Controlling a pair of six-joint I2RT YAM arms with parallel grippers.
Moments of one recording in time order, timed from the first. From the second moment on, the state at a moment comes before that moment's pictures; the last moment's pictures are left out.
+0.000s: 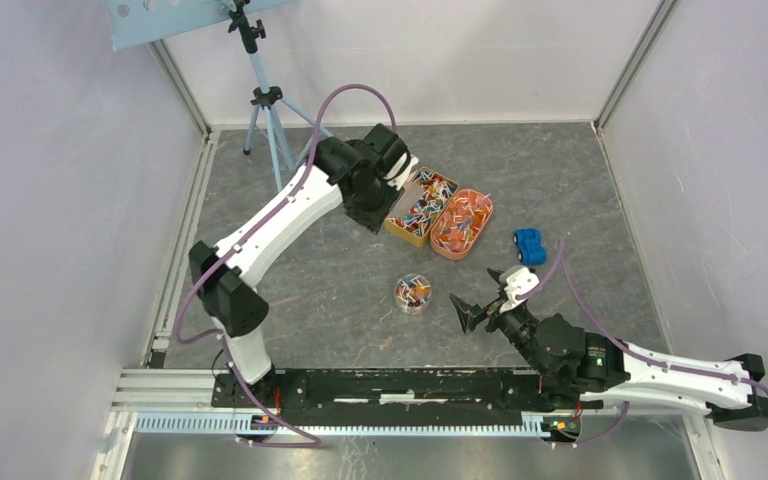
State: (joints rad) left arm -0.74 1.75 1.88 -1.30 -0.09 -0.07; right arm 1.39 0.34 0.34 -0.08 0.81 0.04
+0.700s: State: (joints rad) left arm -0.70 2.13 2.03 -1.34 -0.11 0.01; right arm 1.39 0.27 0.34 -0.11 0.81 0.06
